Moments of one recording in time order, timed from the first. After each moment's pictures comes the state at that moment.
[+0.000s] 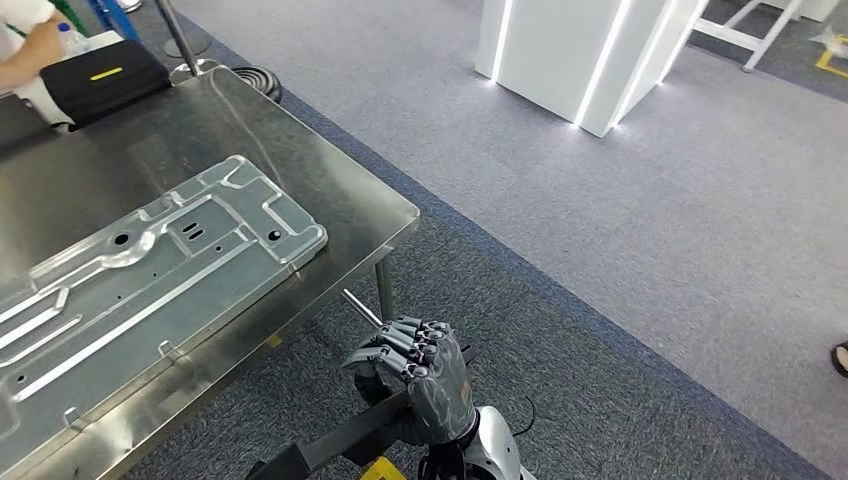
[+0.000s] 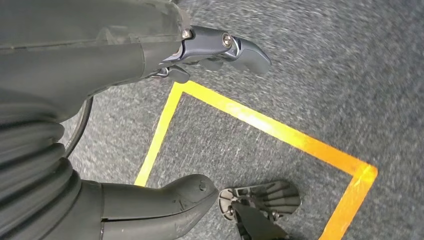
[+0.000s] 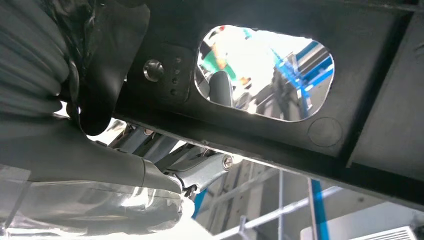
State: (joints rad) left arm -0.15 -0.18 1.04 -0.21 -1.10 0.11 -0.50; right arm -0.17 0.07 0.78 -1.62 0.73 -0.64 -0.41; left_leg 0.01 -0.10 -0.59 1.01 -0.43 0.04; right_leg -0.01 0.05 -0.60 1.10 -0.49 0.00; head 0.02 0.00
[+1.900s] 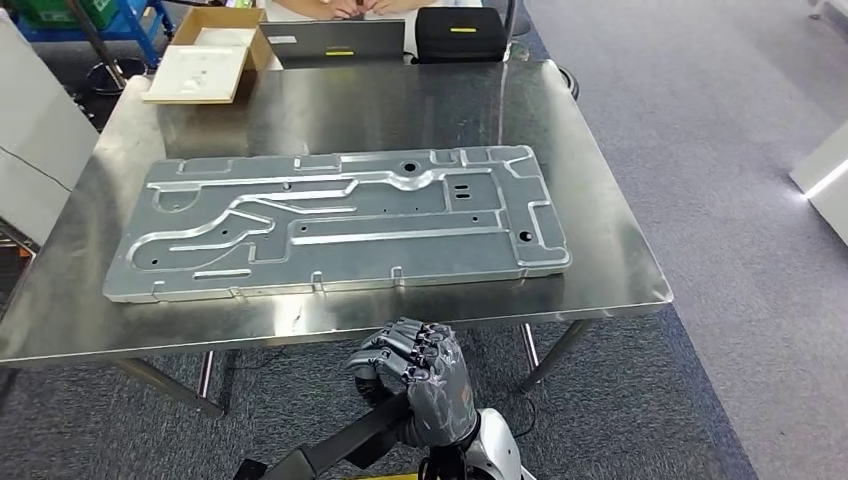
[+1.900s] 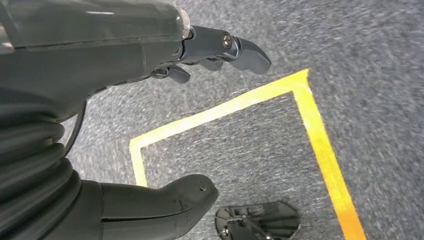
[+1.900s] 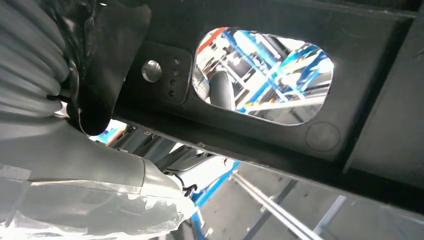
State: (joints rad) left arm -0.15 -0.18 1.06 -0.21 -1.06 0.22 -0.48; right arm -0.17 0.06 0.78 -1.63 0.74 -0.65 -0.41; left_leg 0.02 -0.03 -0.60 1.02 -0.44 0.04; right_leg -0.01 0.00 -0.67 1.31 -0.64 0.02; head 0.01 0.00
